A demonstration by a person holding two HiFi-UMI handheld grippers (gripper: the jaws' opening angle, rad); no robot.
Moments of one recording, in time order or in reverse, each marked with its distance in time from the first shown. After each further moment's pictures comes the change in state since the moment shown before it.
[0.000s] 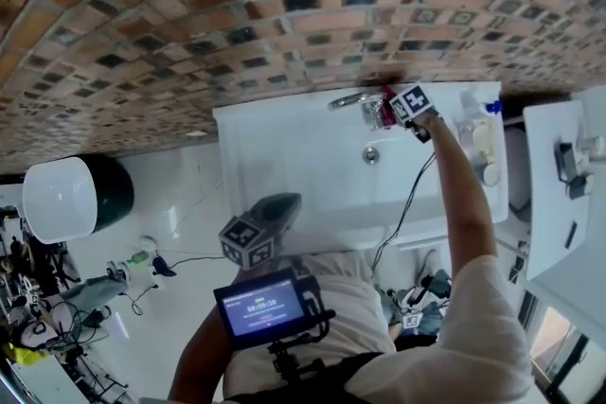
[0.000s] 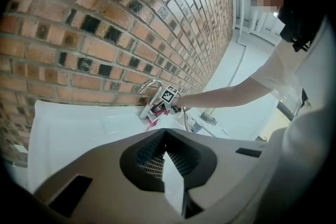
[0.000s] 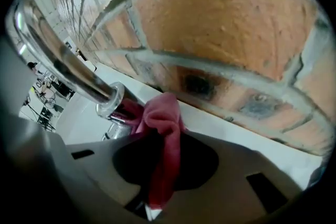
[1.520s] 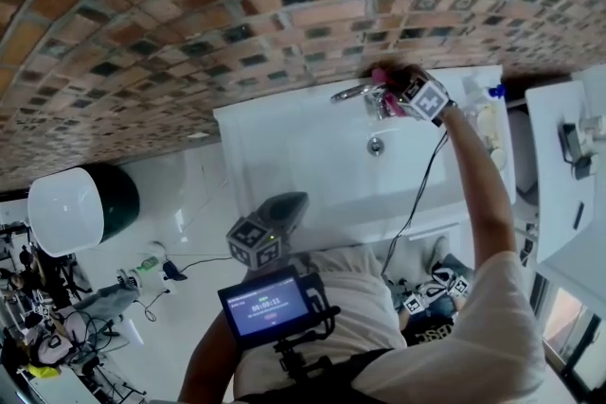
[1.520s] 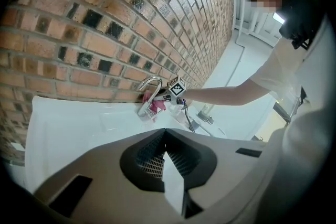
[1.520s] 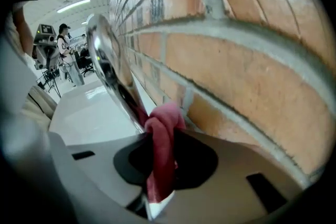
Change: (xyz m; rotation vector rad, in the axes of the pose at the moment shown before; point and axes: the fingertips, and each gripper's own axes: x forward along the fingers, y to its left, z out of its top) left arm -0.003 0.004 -0.011 -0.010 0.024 -0.033; right arm -0.073 0.040 0.050 -0.428 -0.203 -0.058
